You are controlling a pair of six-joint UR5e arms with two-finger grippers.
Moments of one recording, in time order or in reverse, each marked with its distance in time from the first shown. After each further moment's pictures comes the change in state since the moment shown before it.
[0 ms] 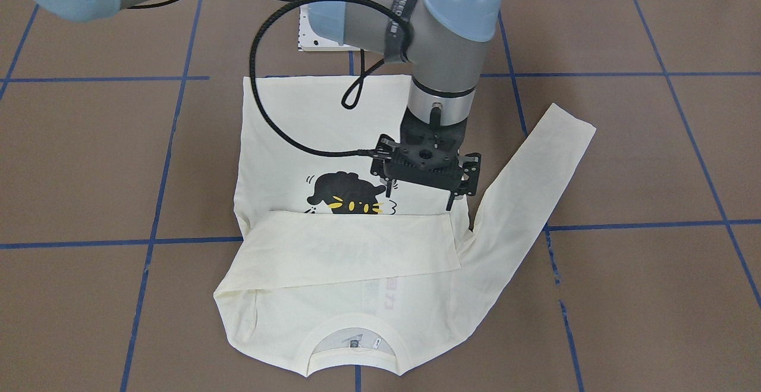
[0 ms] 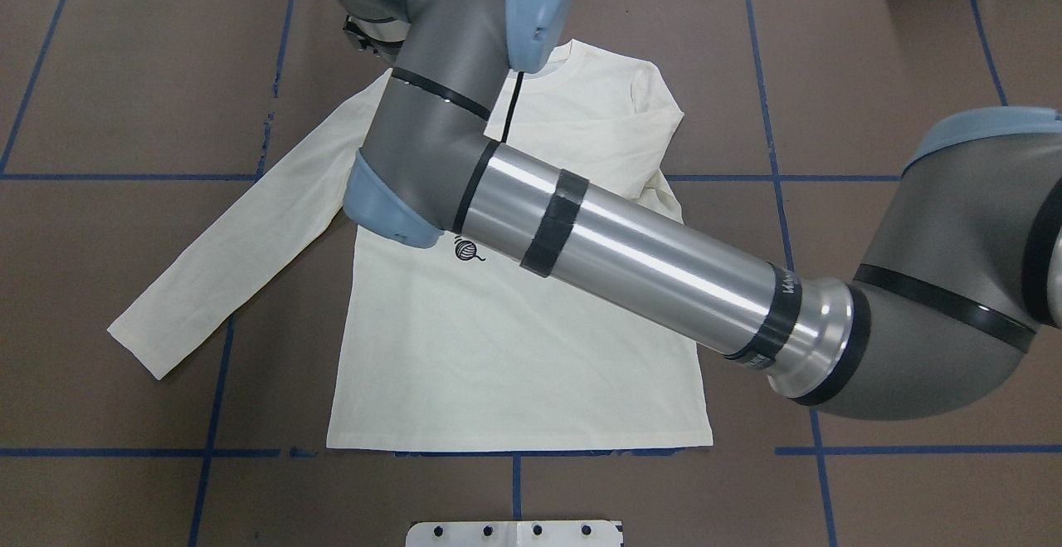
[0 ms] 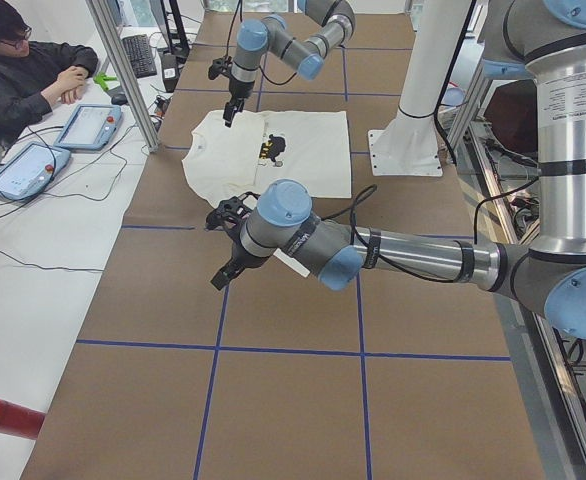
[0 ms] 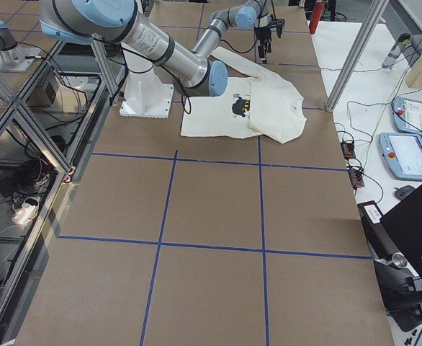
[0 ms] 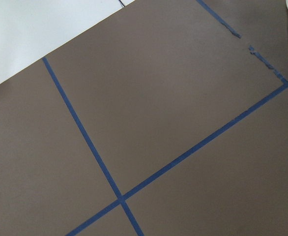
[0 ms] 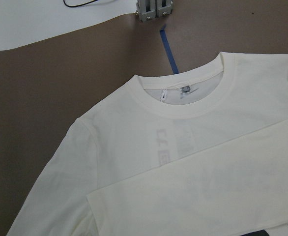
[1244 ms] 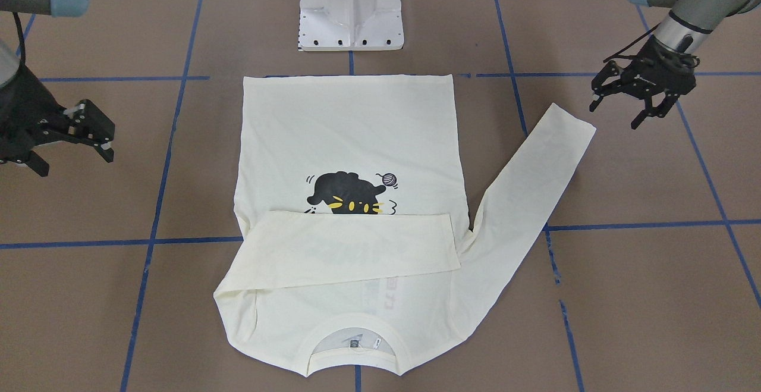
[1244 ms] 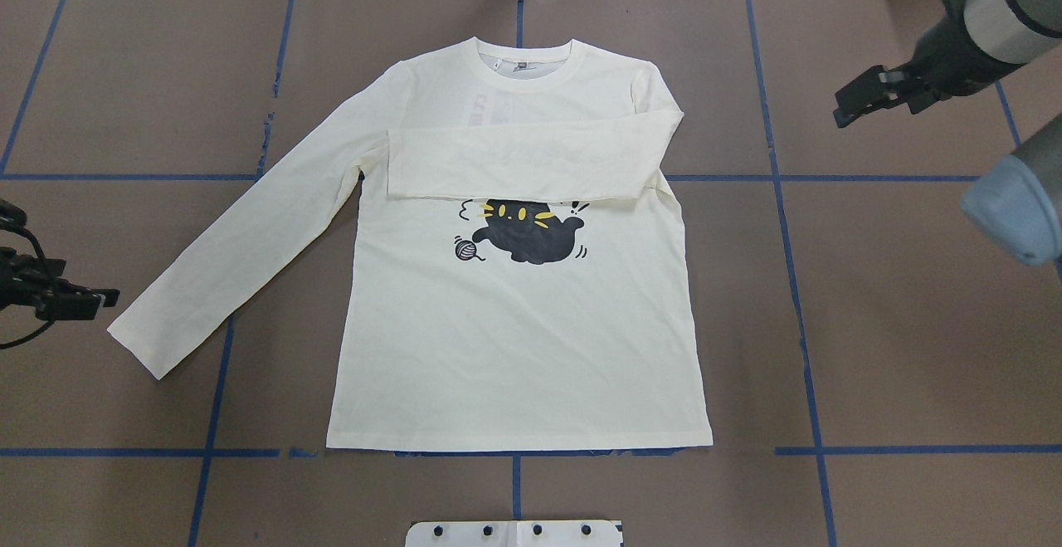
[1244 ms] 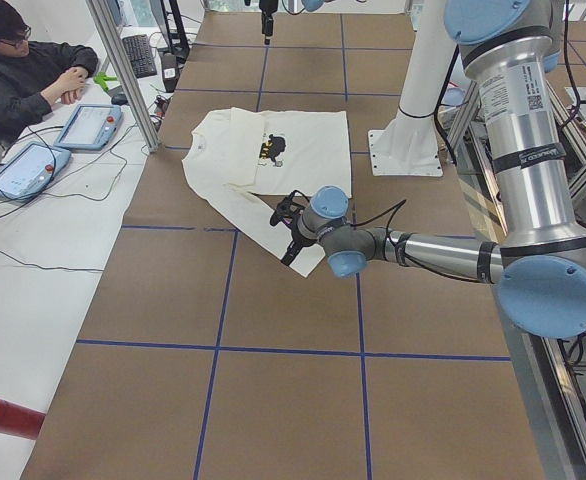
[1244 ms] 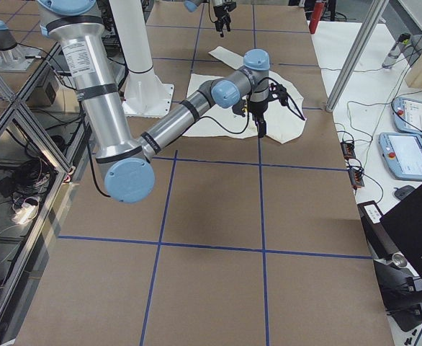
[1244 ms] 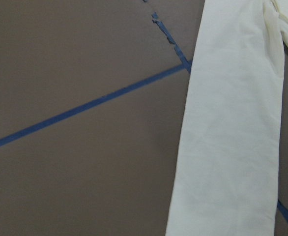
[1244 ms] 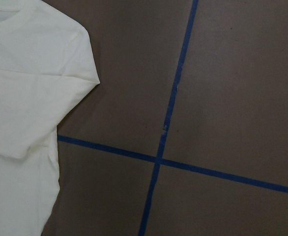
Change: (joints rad) left arm 0.761 0.146 -0.032 -0.391 0.422 -0.783; right arm 0.436 -0.995 0.760 0.087 0.445 -0.828
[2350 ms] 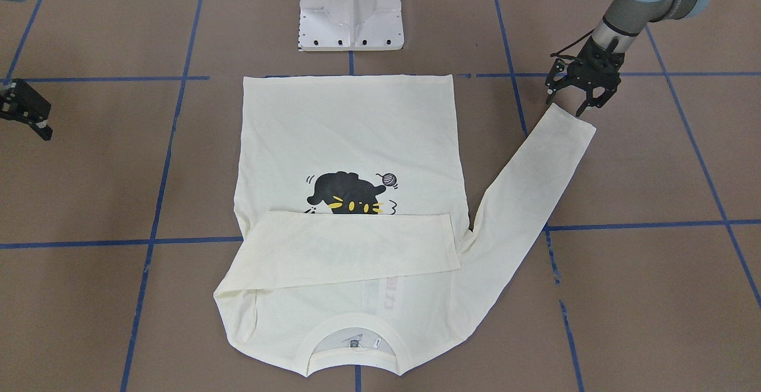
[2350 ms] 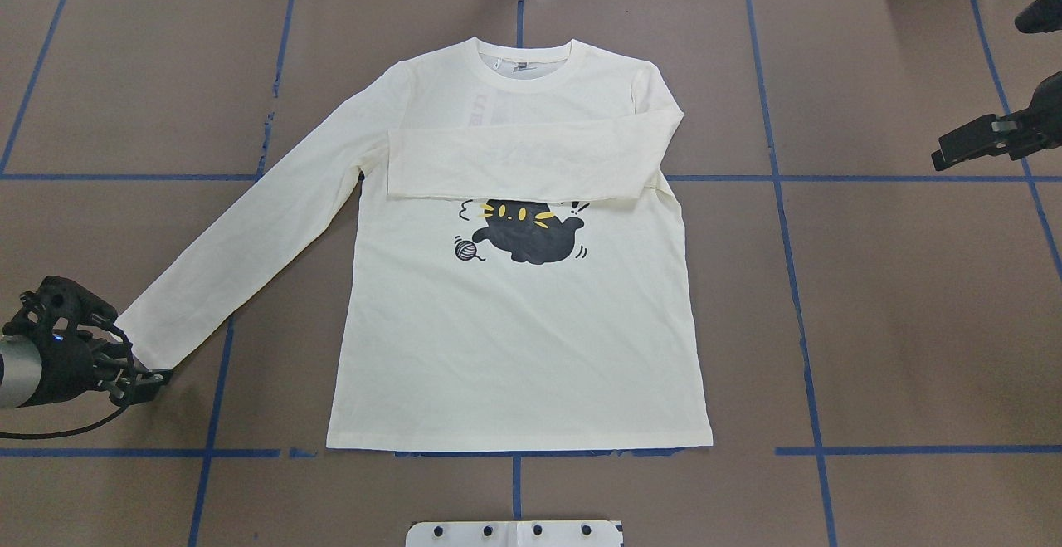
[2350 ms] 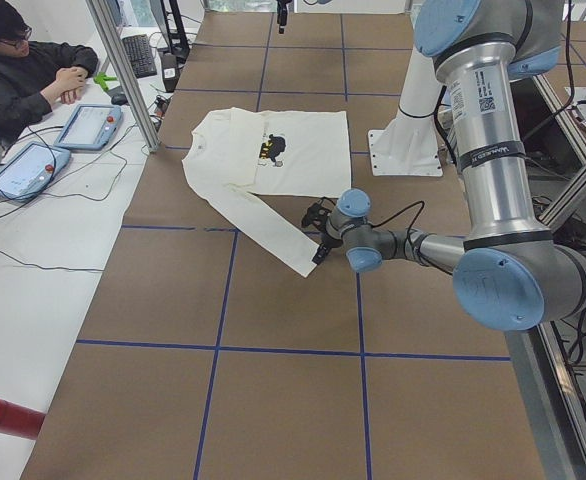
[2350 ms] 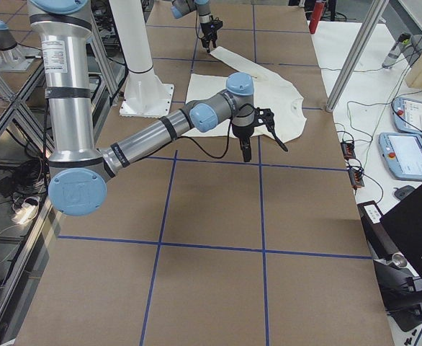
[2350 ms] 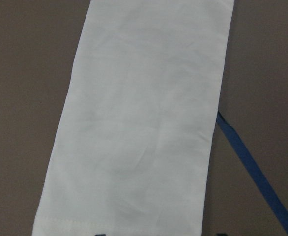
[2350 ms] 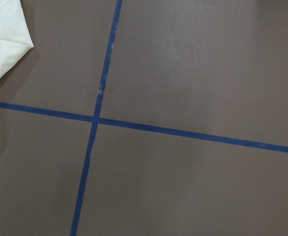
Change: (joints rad) left arm 0.281 0.027 0.001 0.009 0.189 -0.078; right arm 0.055 -0.188 0.056 0.068 0.011 -0.017
